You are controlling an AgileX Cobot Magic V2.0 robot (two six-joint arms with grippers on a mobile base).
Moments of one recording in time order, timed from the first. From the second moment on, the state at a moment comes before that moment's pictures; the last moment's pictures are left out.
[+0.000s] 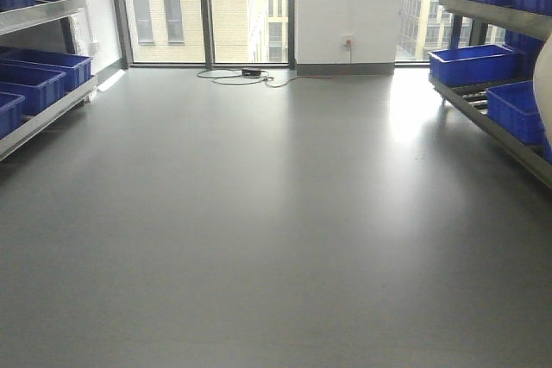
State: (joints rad) left arm -0.13 -0.01 0.01 0.00 0.16 0.04; right arm 0.01 0.49 -0.56 0.02 0.66 0.05
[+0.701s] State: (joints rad) left arm -0.13 -0.01 0.01 0.00 0.16 0.04; right arm 0.01 0.49 -0.56 0.02 0.66 0.05
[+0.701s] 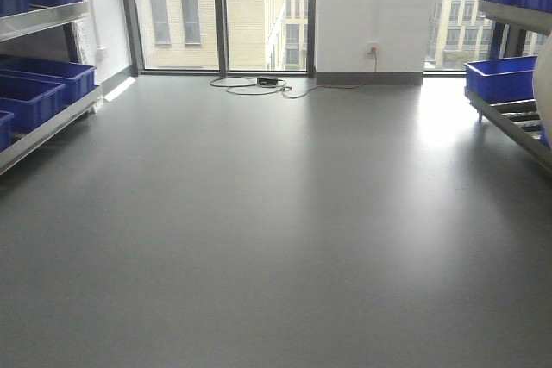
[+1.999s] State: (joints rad) left arm -0.13 -0.01 0.01 0.00 0.16 0.04; right arm 0.01 0.49 -0.56 0.02 0.66 0.05
